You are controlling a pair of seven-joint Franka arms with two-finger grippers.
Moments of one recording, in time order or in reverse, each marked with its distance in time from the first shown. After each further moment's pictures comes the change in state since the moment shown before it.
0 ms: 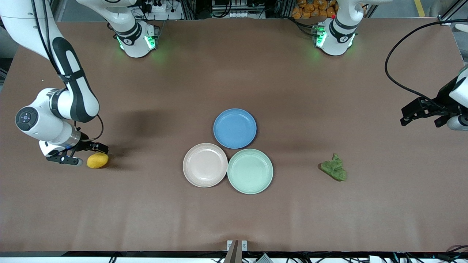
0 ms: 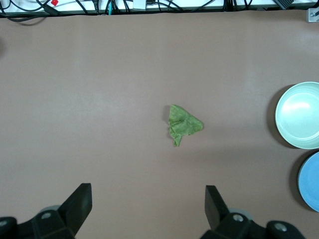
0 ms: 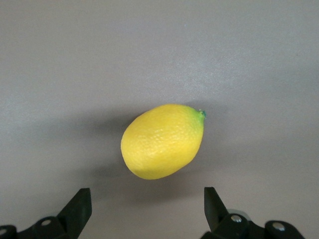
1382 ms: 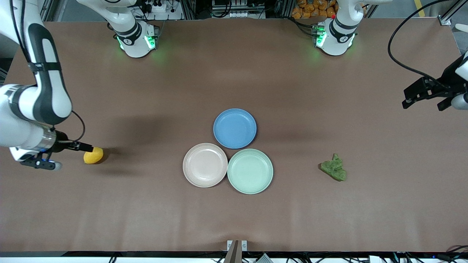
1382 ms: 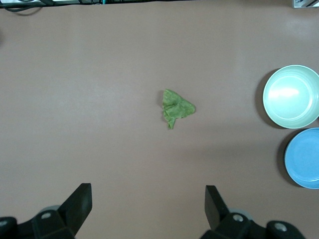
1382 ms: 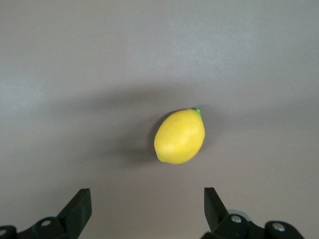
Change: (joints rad) left arm -0.007 -0.075 -0.012 0.007 0.000 -0.110 0.000; right arm -0.021 -0.030 -0.009 0.261 0.000 -0.406 0.003
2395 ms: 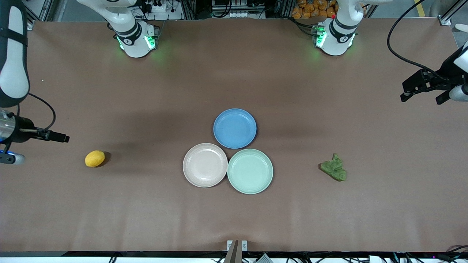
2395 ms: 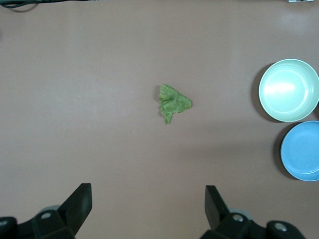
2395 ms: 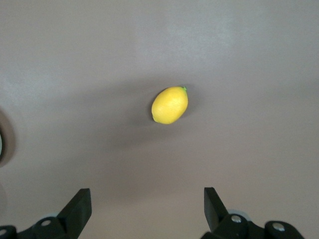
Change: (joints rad) left arm 0.002 -0.032 -0.013 -0.022 -0.001 -0.017 0.000; right arm -0.006 -0.064 0.000 0.258 -0.011 -0.370 0.036
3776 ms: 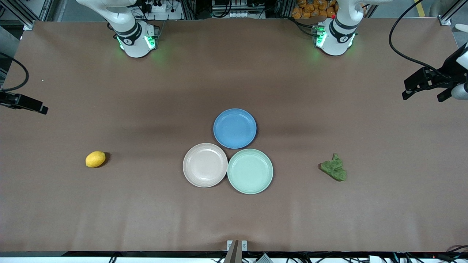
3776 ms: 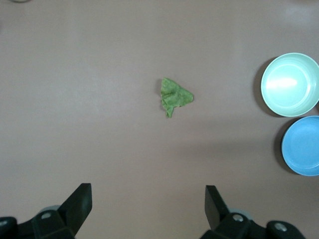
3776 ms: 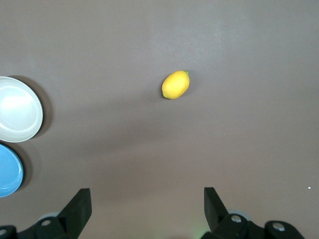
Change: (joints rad) left arm 0.003 -0.004 0.004 0.000 0.000 -0.029 0.000; right arm 0.045 -0.125 0.019 0.186 -0.025 -0.279 0.062
